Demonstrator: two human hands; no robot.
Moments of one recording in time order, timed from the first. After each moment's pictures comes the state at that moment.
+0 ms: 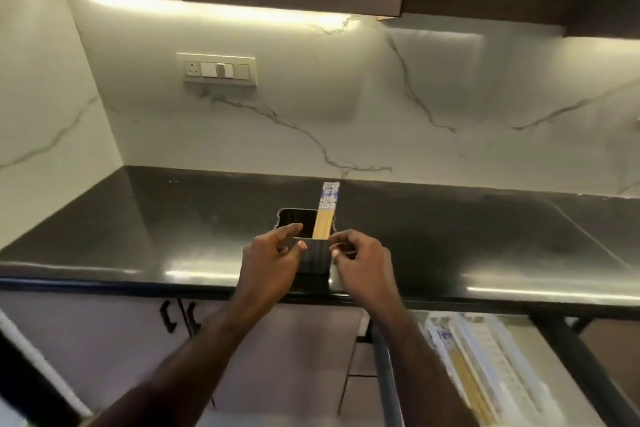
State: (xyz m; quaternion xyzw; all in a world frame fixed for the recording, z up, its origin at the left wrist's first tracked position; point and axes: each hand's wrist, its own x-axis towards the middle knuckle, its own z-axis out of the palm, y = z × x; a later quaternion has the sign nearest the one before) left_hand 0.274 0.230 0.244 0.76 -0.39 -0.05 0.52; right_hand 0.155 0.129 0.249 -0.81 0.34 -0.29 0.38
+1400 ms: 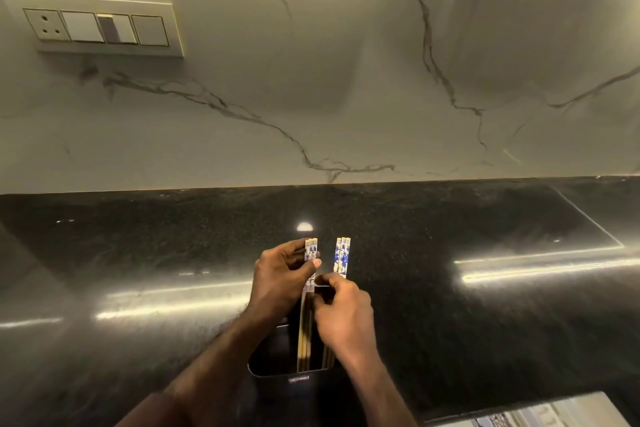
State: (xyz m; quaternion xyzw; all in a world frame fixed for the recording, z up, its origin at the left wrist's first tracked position) left_hand 0.472 -0.015 0.164 0.68 -0.36 -0.27 0.58; right_hand 0.354 -0.035 0.173 -0.76 0.51 -0.18 0.36
